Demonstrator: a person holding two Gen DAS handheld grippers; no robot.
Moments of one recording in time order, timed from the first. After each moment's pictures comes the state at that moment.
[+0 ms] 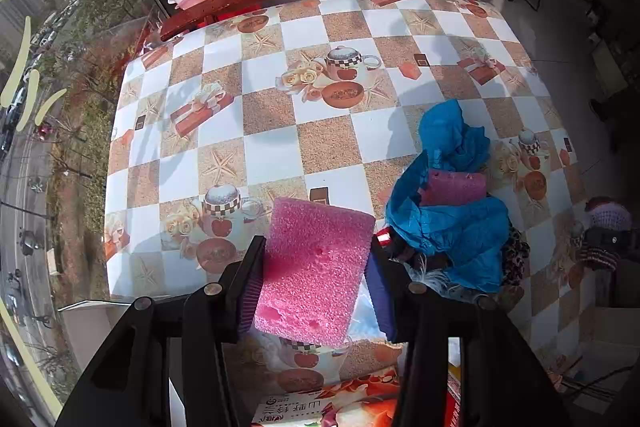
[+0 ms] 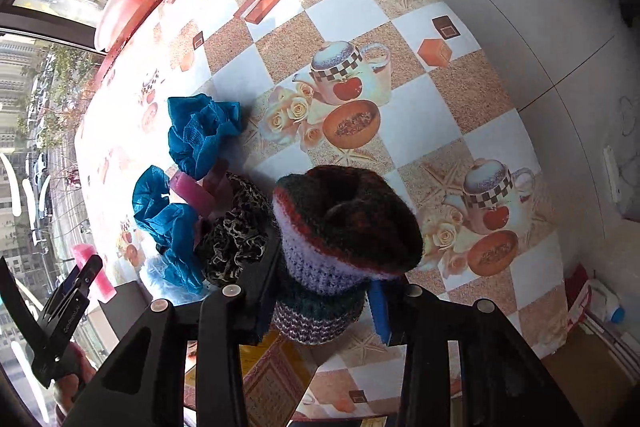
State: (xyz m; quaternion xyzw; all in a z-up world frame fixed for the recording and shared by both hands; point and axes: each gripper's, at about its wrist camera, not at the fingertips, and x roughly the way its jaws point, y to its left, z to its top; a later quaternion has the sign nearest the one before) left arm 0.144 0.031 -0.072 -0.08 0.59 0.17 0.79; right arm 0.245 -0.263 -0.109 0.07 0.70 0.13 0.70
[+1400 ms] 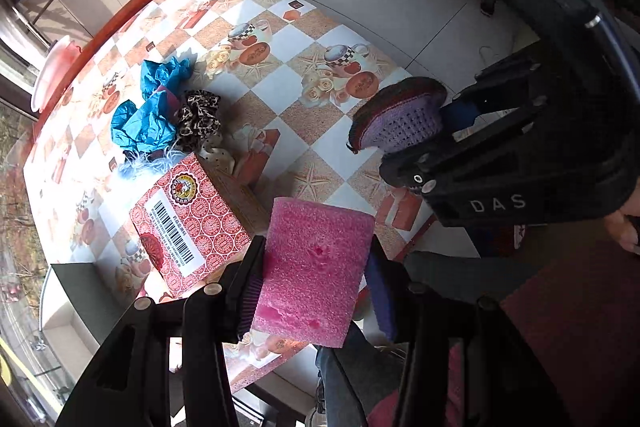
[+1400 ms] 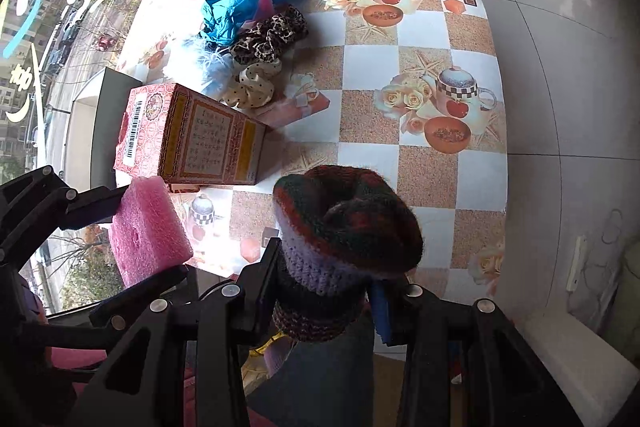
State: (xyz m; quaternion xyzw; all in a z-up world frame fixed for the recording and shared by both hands) left arm 0.016 -0.232 -0.035 0.07 0.62 -0.09 0.77; right arm 0.090 -0.312 -0.077 -0.12 0.67 0.29 0.67
